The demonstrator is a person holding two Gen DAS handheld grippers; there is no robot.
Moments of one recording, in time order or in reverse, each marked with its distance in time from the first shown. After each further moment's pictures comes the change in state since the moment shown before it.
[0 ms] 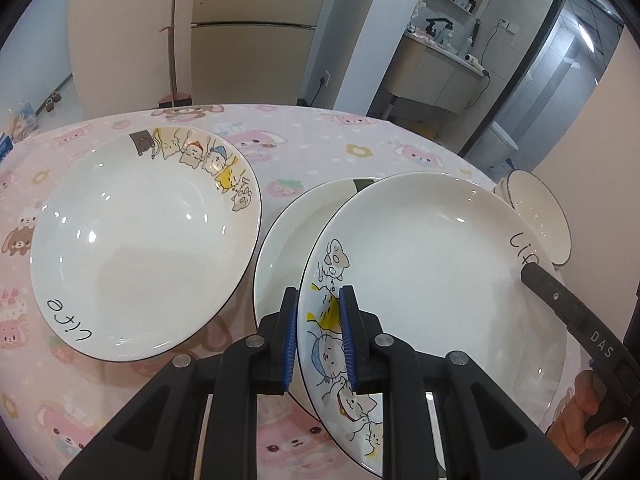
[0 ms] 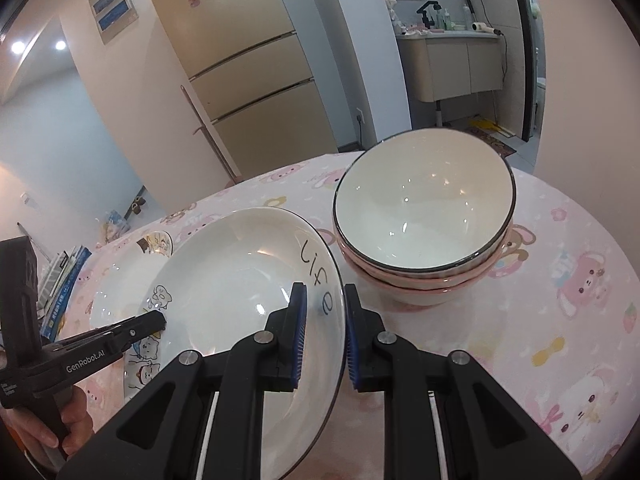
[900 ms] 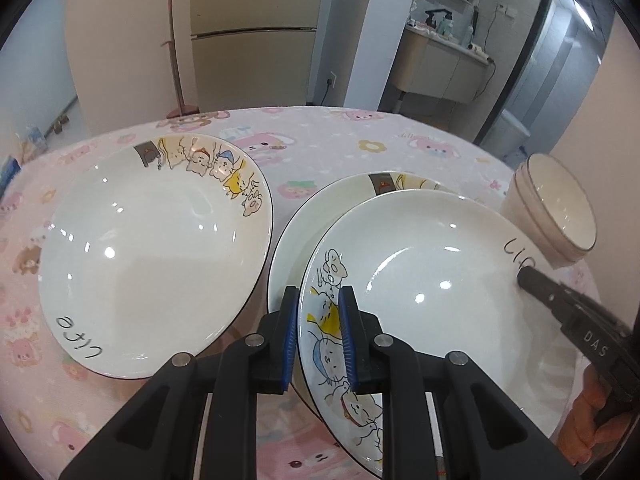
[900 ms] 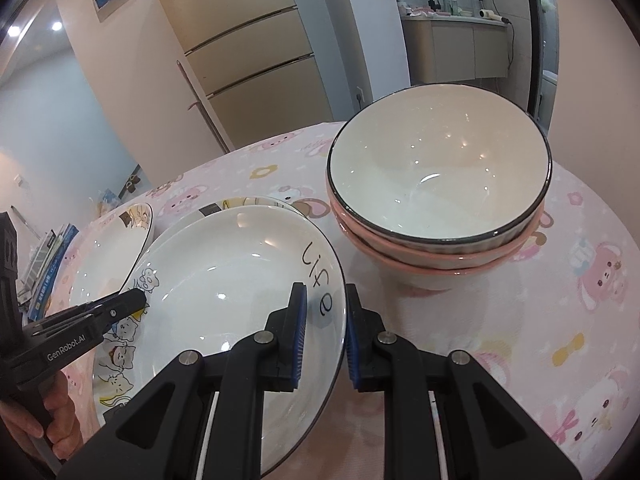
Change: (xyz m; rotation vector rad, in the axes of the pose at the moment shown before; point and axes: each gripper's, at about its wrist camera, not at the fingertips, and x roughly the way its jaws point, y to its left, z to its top) left arm 0.008 -0.009 -0.002 0.083 -0.017 0.107; right arm 0.025 -0.003 -0.010 -0.048 0.067 -0.034
